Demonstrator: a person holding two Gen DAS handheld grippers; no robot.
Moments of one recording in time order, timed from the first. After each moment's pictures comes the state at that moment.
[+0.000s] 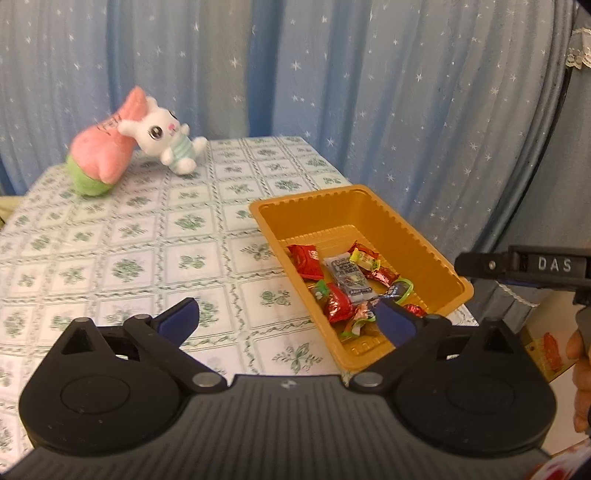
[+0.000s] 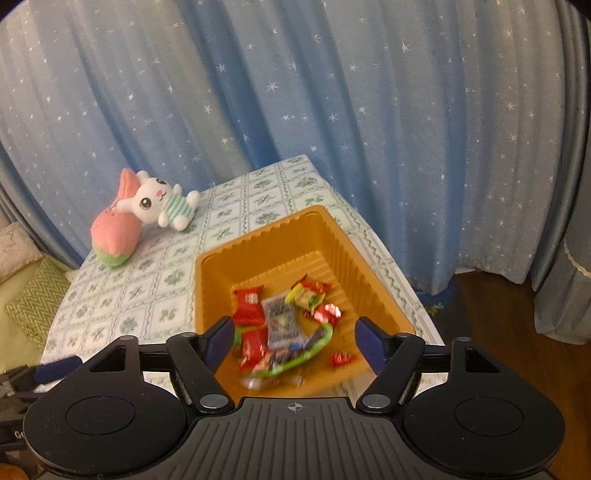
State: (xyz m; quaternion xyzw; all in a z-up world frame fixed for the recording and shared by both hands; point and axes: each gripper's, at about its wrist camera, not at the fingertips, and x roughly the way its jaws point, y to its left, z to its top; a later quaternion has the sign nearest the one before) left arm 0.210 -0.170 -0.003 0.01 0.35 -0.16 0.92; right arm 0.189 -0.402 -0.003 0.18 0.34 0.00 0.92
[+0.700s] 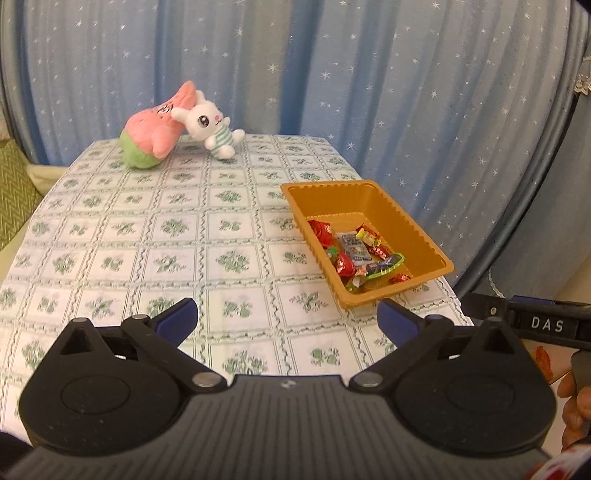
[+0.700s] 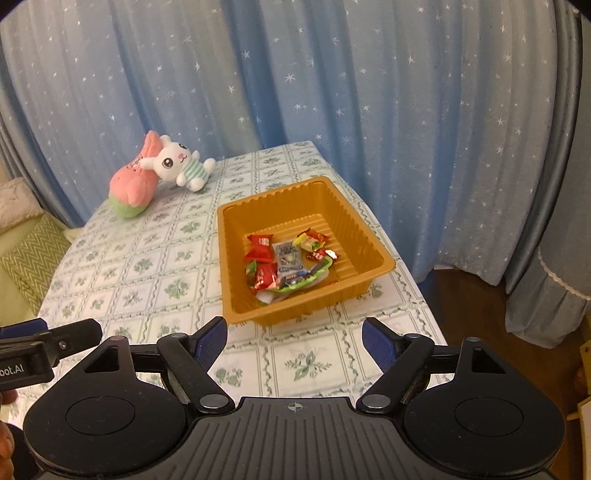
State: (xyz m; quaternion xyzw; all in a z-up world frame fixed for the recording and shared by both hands) left arm 0.118 -0.124 0.026 -0.03 0.36 -0.12 0.92; right arm 0.090 -0.352 0.017 0.12 0.36 -0.01 0.93
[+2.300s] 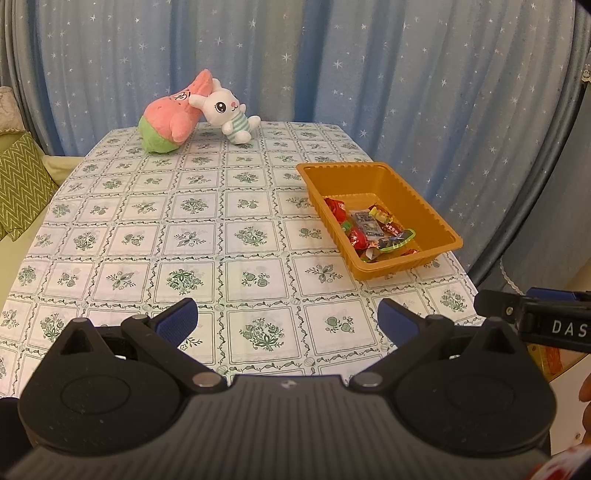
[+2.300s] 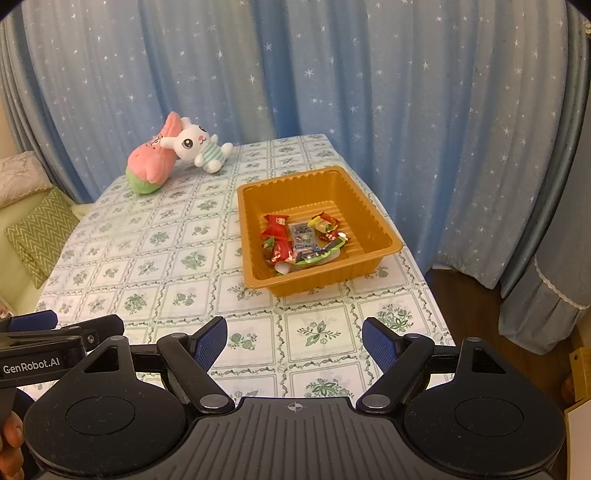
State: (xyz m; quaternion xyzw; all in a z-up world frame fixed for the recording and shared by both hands) left arm 0.091 -0.114 0.020 -0.01 0.37 -0.10 0.92; right arm 0.058 -0.323 0.023 0.09 0.37 0.00 0.92
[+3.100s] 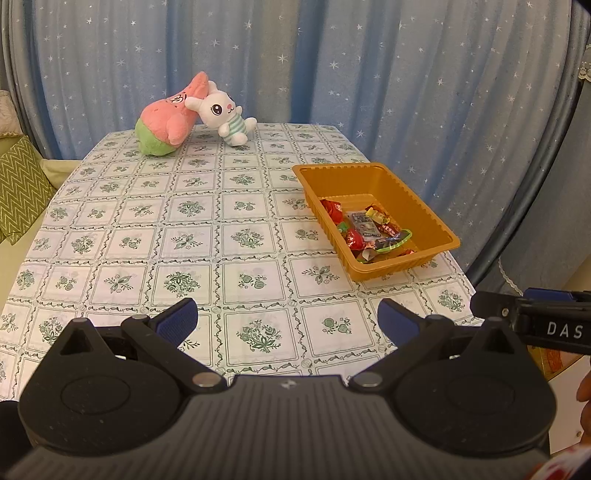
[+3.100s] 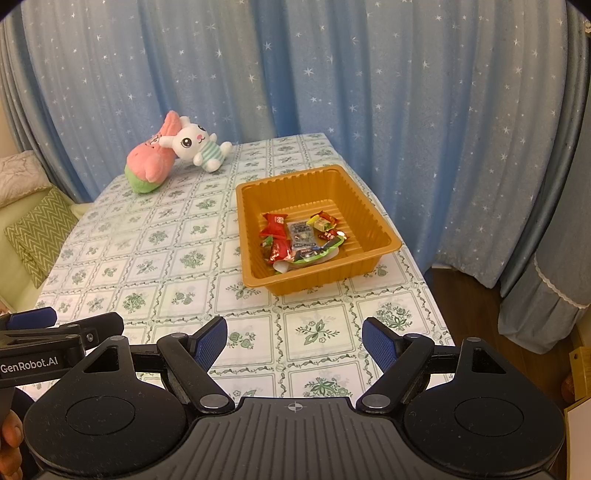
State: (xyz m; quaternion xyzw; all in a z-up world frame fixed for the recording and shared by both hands) left arm 0.090 -0.116 0.020 -0.01 0.37 -0.11 0.92; right arm 0.058 -0.324 0.022 0.09 0.37 0.00 0.92
